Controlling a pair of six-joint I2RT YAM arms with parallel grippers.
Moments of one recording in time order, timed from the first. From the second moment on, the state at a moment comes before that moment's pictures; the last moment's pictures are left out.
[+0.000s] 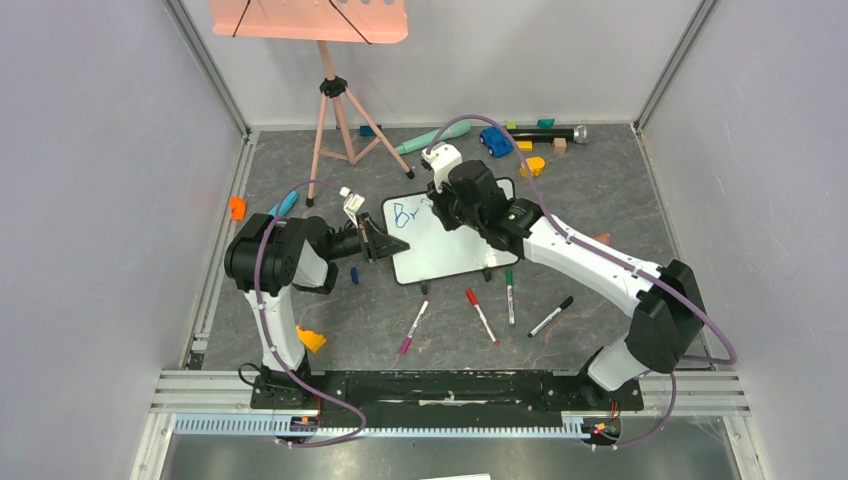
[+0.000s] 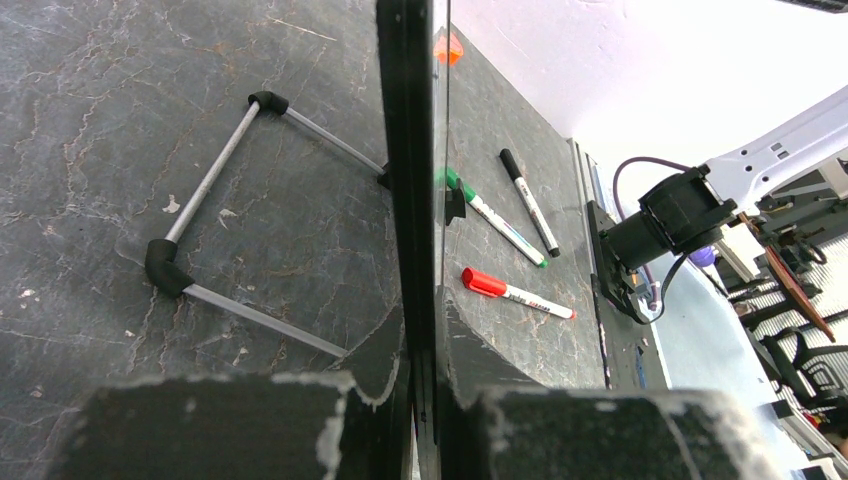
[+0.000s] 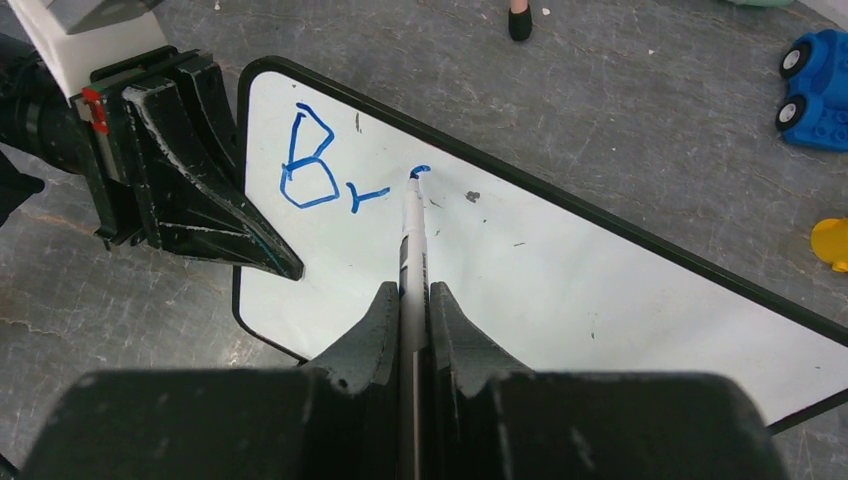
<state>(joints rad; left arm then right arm) -0.15 2.01 0.54 1.52 1.14 -0.71 0.79 1.56 1.30 -0.27 0.15 0.04</state>
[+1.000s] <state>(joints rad) -0.15 2.01 0.54 1.52 1.14 -0.71 0.79 1.54 1.23 -0.26 0.13 0.03</state>
